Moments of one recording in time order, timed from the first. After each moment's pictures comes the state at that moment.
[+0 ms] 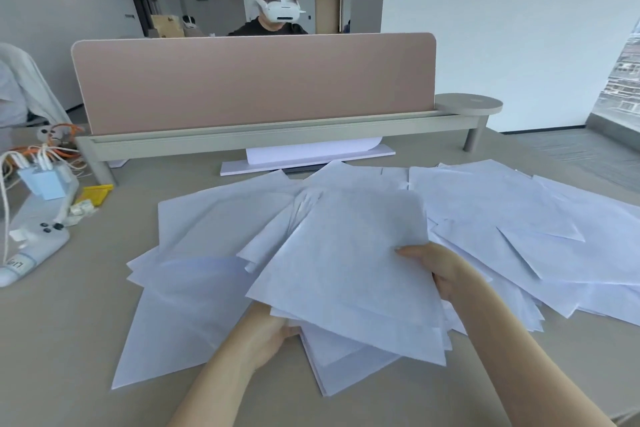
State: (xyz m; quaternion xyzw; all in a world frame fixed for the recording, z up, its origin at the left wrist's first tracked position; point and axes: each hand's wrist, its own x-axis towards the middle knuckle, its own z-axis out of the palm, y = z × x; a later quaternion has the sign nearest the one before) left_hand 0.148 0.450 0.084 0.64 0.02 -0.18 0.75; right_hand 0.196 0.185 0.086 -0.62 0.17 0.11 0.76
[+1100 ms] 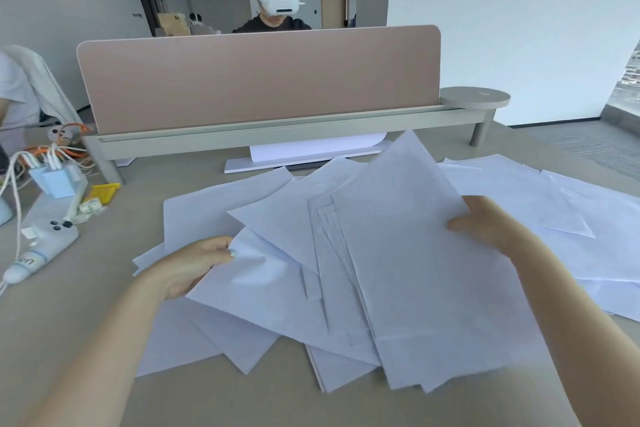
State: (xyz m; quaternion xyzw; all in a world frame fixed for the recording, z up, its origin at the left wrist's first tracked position) left_hand 0.230 0.552 0.115 0.79 0.03 -0.23 0.56; right_hand 0.196 0.133 0.145 -0.90 0.12 -0.01 0.41
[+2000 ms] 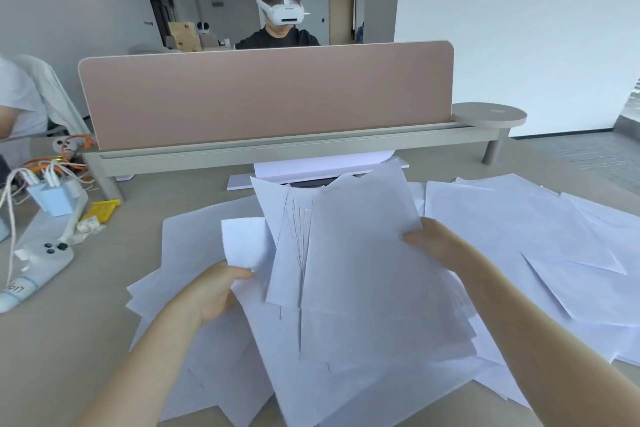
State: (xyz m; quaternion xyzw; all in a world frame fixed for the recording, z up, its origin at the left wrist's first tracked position) left_hand 0.254 0.516 0.102 0.70 0.14 -0.16 0.68; right_hand 0.285 0.169 0.106 -0.81 0.07 0.07 0.58
